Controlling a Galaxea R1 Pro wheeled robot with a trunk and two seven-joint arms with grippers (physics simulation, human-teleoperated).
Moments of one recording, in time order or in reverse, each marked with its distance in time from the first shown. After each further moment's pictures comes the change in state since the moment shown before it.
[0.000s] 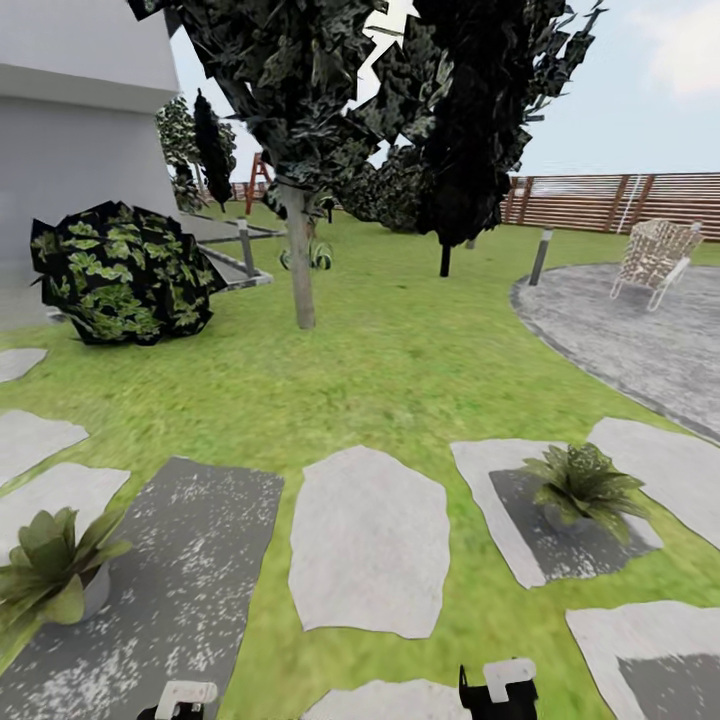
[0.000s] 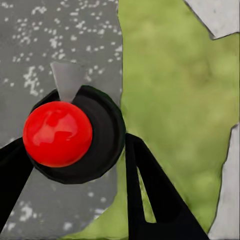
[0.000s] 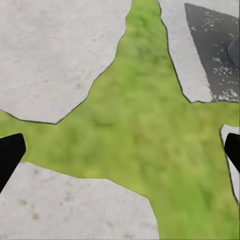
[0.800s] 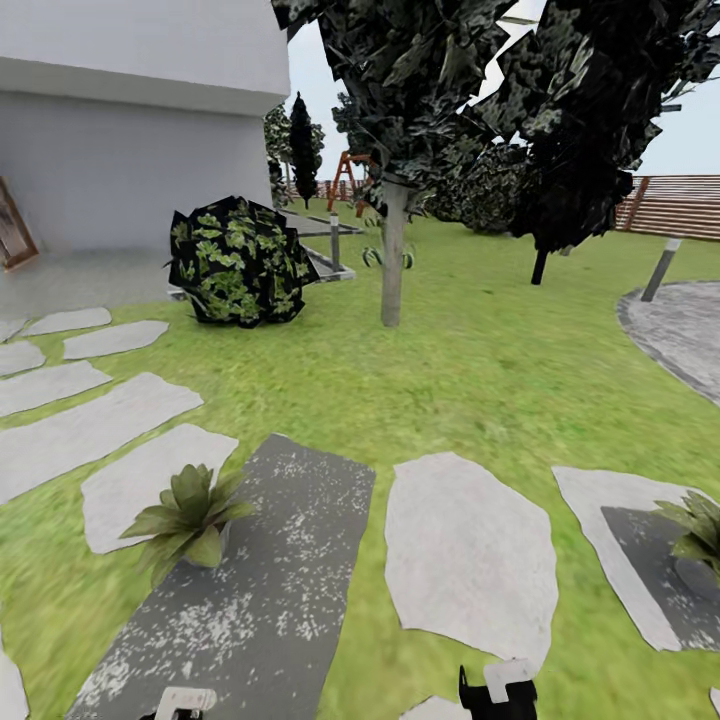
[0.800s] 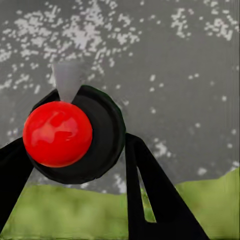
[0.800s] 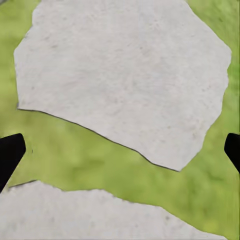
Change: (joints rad) left arm 0.013 0.000 0.000 -0.001 0.000 -0.001 0.000; right arm 0.000 0.000 0.000 0.000 0.000 0.000 0.000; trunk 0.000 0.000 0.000
